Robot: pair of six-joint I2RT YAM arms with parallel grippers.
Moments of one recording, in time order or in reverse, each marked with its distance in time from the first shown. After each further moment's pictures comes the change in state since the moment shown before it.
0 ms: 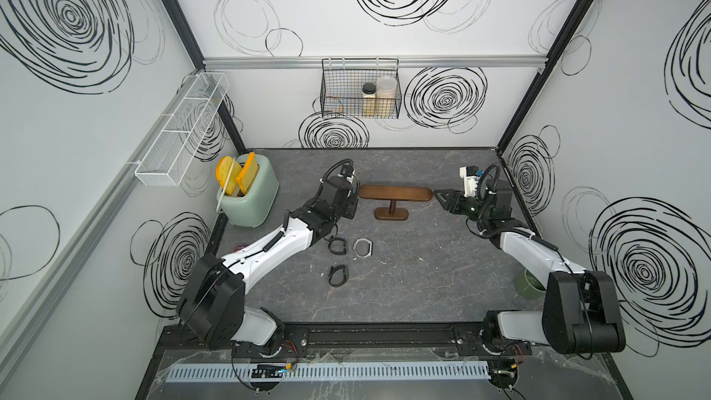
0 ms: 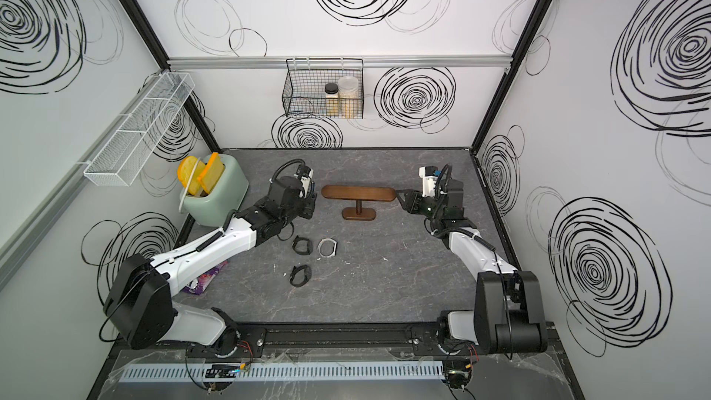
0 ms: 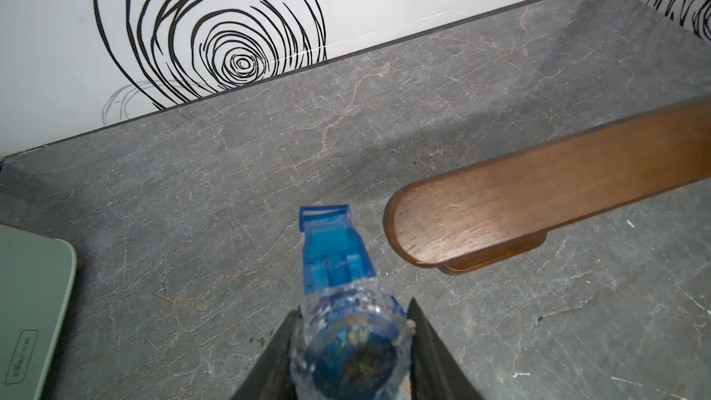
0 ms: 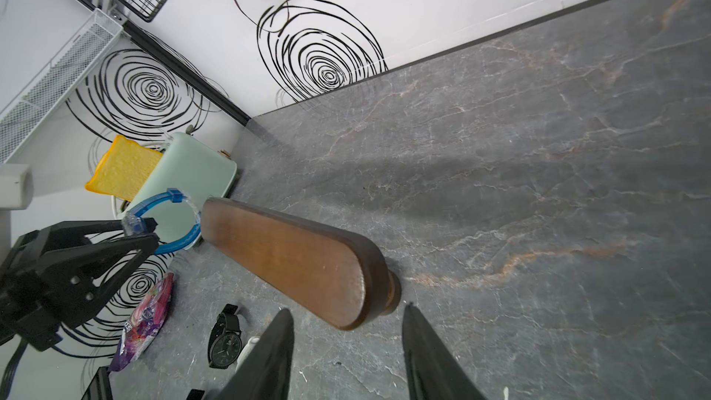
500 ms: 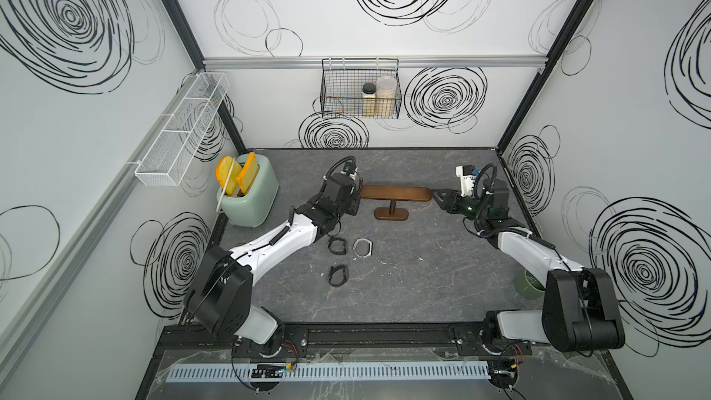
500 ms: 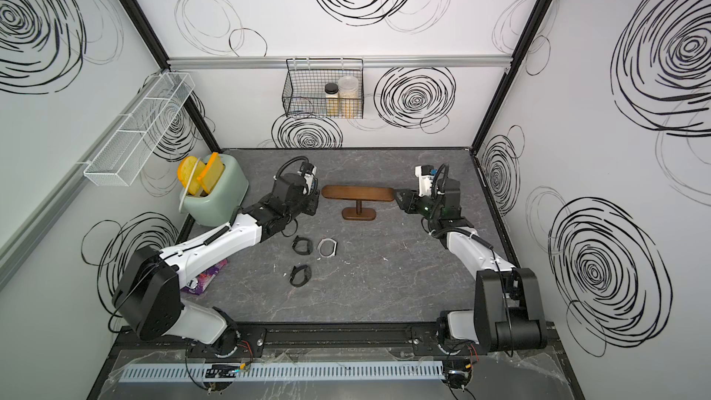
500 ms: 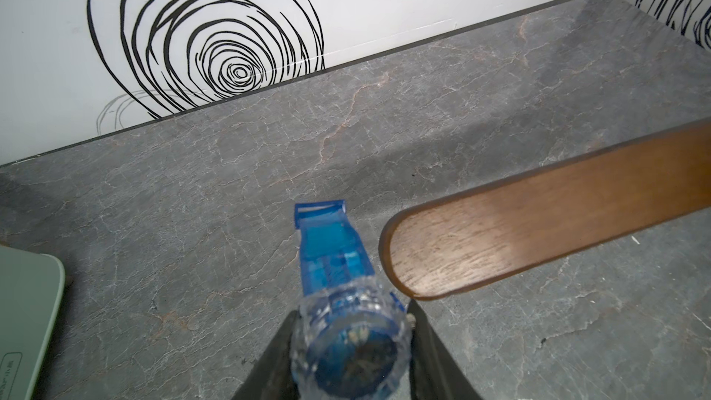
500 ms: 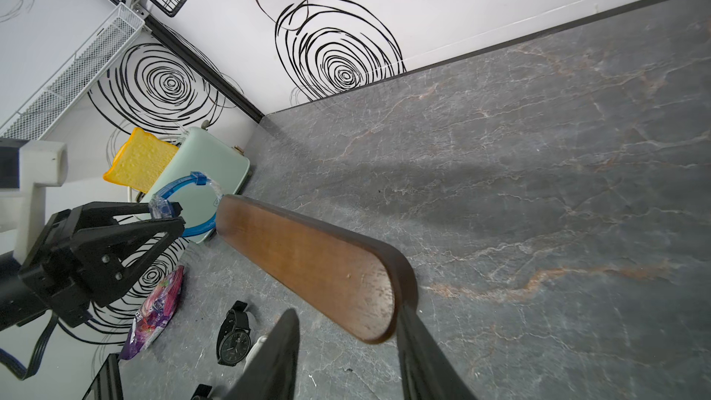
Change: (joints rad) left arm 0.000 0.055 0.035 0.032 0.000 0.000; right arm 0.038 0.021 0.000 0.037 -0.008 0.002
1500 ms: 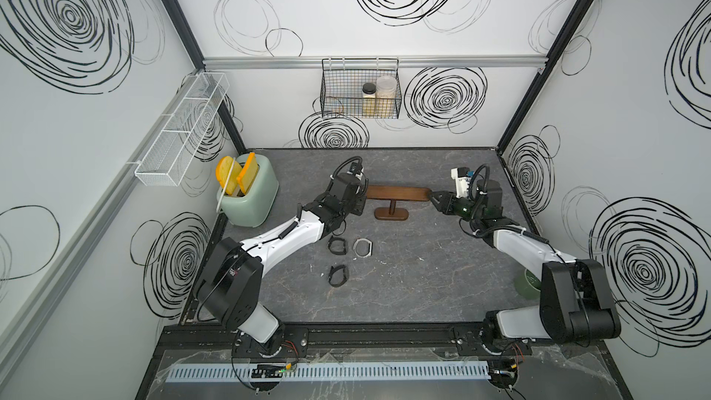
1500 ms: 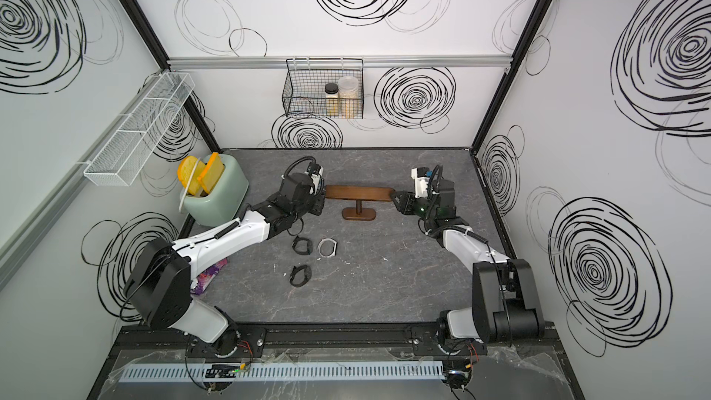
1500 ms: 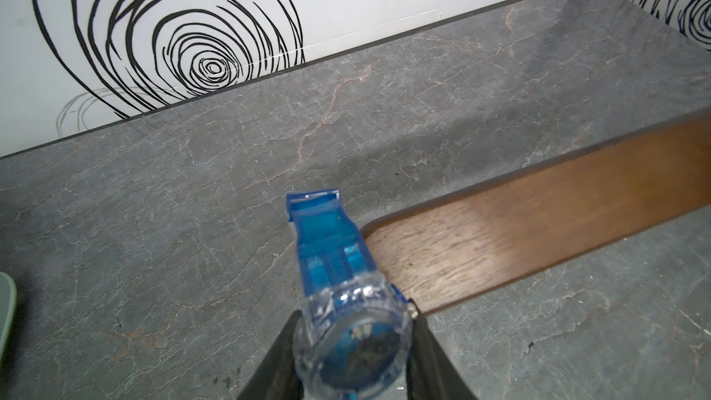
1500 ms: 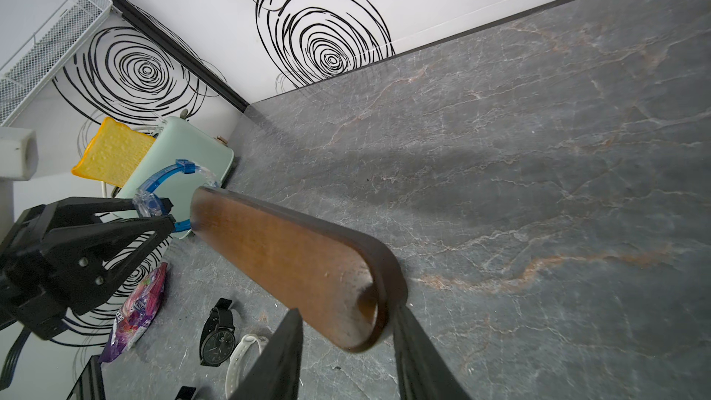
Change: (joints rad) left arm -0.027 0.065 0.032 0.018 0.027 -0.009; right arm 0.030 0.046 0.000 0.001 0.049 -0.014
